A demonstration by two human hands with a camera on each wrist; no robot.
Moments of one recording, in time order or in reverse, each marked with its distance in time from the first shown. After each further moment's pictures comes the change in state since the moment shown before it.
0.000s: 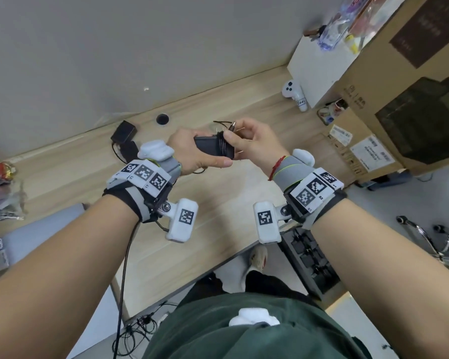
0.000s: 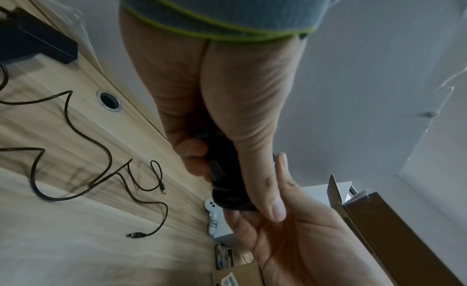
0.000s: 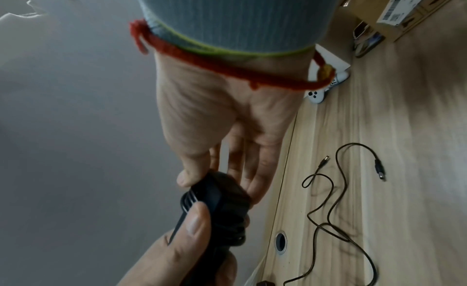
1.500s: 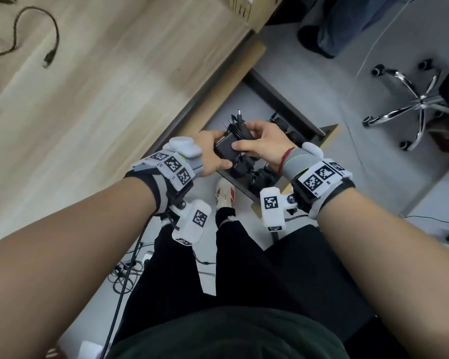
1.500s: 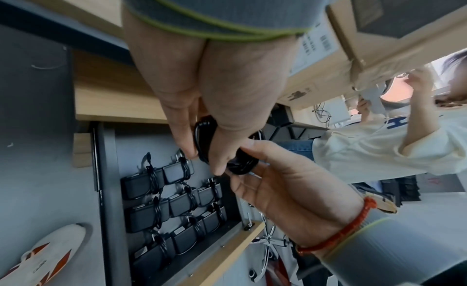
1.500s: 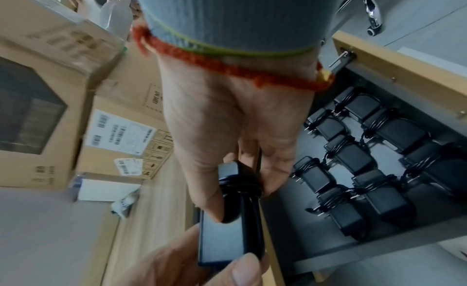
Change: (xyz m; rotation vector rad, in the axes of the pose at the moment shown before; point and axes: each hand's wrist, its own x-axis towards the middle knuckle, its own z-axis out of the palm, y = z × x) left_hand 0.015 -0.019 0.462 0.449 -0.611 -0.063; right_hand -0.192 0.333 -0.305 0.167 0.309 0.555
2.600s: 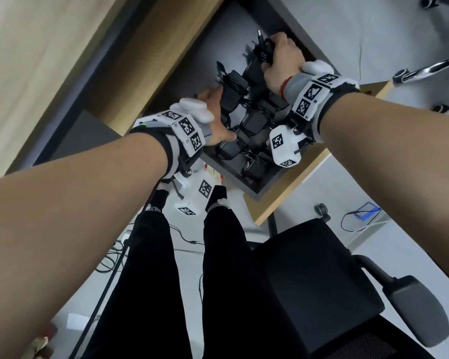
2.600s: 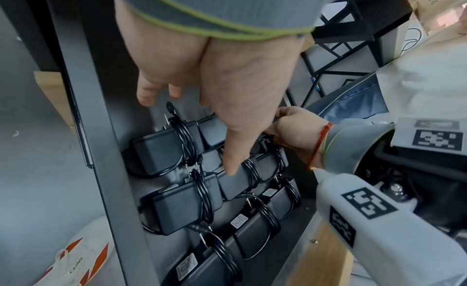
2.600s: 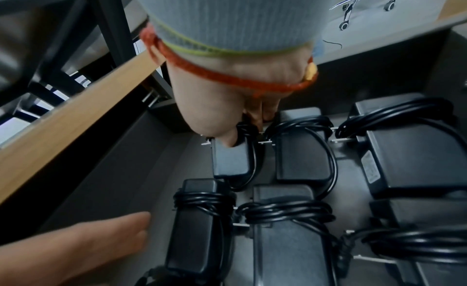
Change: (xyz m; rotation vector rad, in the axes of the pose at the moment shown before) left_hand 0.174 -0.061 0.109 0.265 -0.084 -0.190; right_hand 0.216 0.082 -0.077 -0.996 0.367 -0.090
